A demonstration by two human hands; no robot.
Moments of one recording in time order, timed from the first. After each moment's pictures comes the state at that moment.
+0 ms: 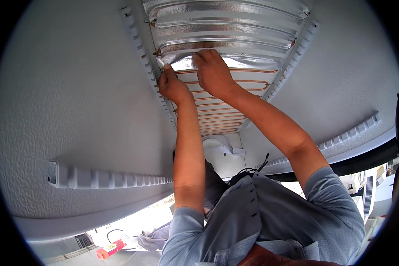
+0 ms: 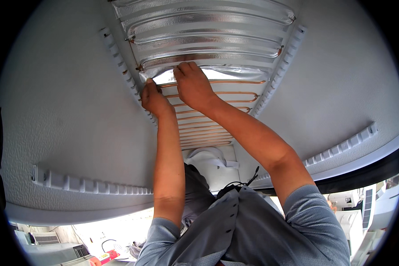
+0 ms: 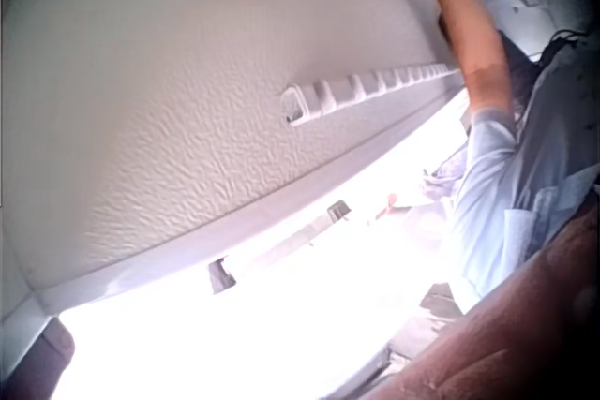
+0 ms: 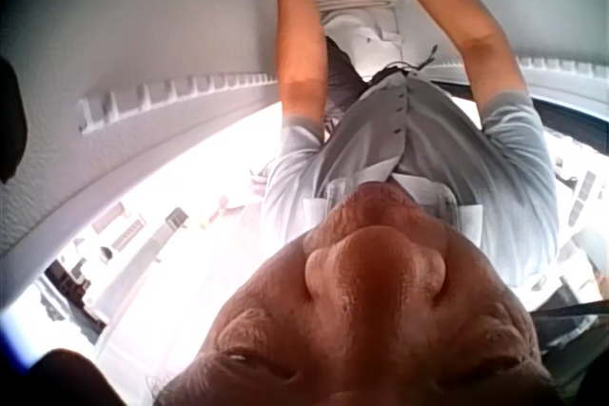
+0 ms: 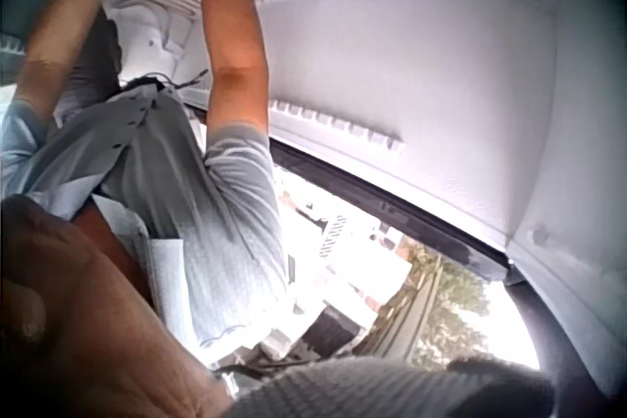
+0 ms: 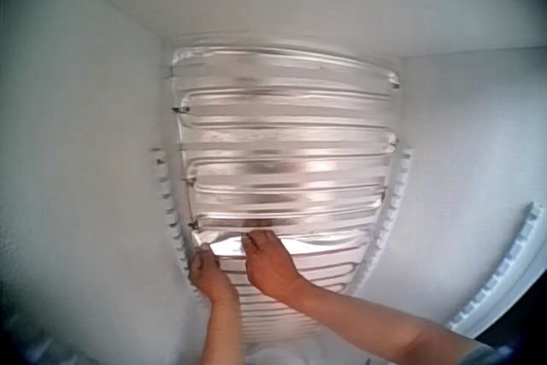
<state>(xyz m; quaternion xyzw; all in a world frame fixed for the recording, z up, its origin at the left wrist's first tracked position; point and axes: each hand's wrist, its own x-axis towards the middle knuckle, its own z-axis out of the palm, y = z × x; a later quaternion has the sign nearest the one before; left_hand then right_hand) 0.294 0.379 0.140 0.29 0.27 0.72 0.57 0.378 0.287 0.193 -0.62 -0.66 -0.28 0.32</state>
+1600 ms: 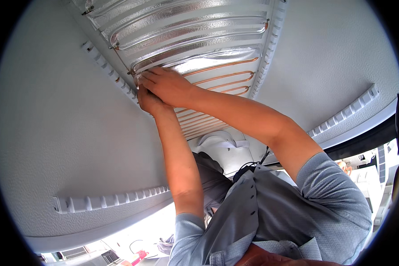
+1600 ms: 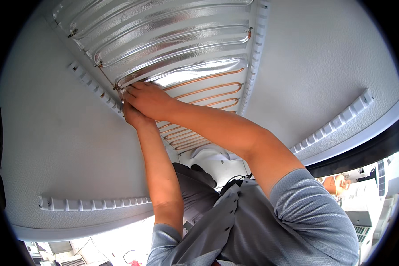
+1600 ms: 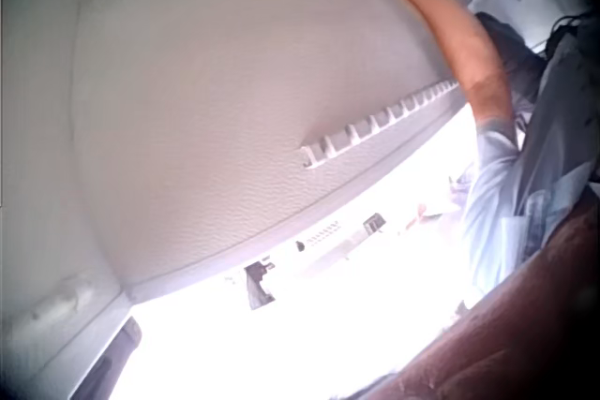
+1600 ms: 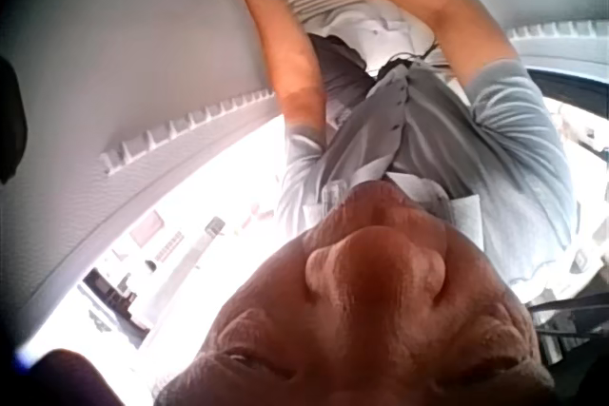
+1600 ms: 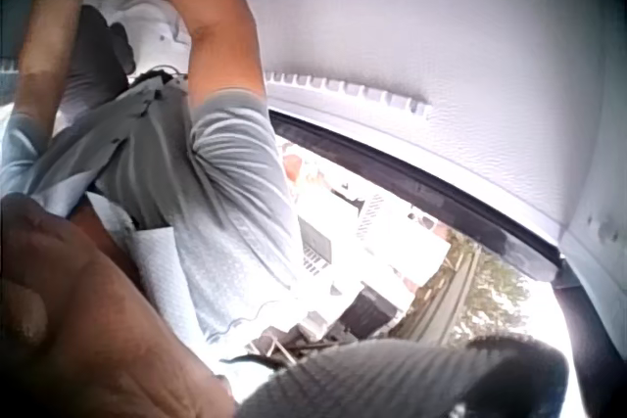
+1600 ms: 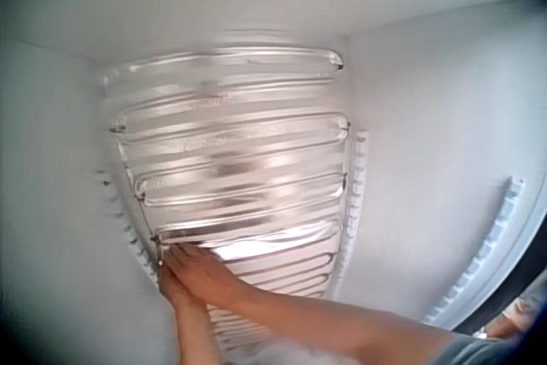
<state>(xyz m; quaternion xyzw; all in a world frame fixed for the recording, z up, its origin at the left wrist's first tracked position) 0.276 0.397 0.136 0.26 0.06 0.57 0.78 0.346 0.315 0.196 -0.55 -0.73 -0.25 0.32</state>
